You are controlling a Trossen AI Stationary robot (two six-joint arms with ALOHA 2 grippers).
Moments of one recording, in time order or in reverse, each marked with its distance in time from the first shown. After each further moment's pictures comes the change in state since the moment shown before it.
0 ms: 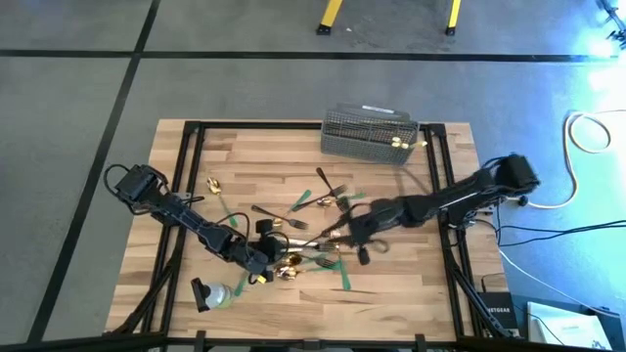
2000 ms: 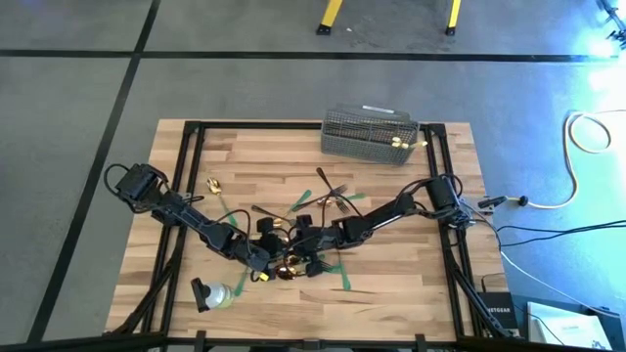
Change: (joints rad) left arm 0.022 -0.004 0.003 0.010 0.030 -0.042; right arm -0.002 0.648 0.532 -0.273 0.149 0.279
